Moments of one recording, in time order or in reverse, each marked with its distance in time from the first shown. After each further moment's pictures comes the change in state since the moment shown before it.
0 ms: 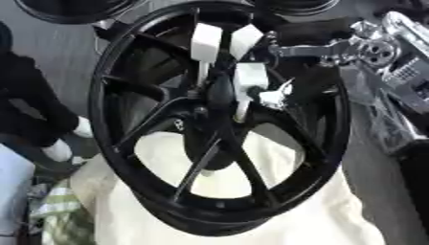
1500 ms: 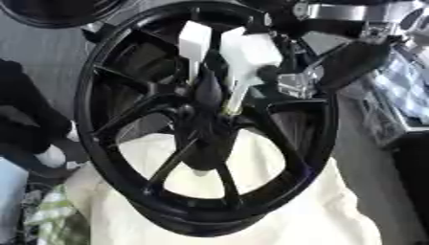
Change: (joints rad) left arm 0.014 0.000 0.003 0.004 0.000 -0.003 0.003; right arm 0.102 -0.105 -0.184 -0.261 -0.428 0.264 -0.110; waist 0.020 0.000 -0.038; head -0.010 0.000
